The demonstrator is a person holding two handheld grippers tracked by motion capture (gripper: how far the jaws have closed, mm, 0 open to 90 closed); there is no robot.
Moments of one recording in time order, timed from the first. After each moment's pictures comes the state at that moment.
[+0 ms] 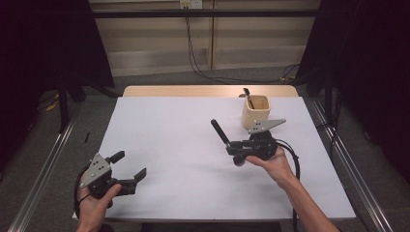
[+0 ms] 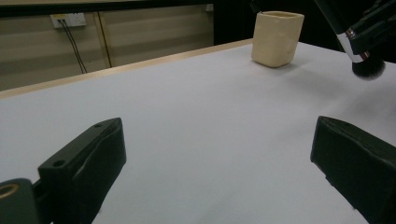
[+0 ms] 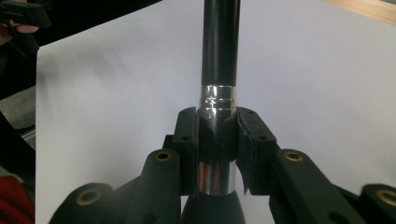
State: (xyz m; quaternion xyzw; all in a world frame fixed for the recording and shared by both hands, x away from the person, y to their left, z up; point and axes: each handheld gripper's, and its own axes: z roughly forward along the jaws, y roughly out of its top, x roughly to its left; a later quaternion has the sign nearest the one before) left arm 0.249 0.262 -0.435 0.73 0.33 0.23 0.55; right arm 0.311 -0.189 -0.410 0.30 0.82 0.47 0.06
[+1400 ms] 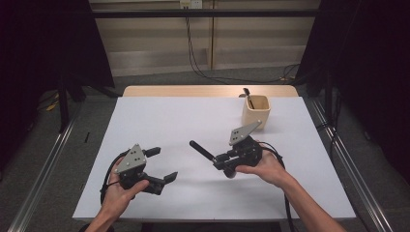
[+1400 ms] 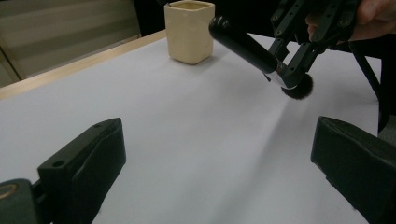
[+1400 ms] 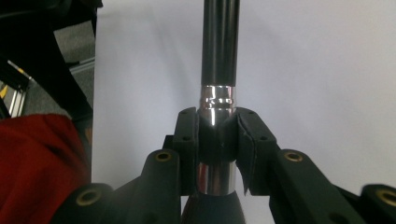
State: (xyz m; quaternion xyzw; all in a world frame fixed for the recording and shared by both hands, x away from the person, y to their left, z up) left arm 0.265 0.187 -0.409 0.80 0.22 0.13 0.54; right arm 0.303 -0.146 -0.401 0.18 0.89 0.41 0.00
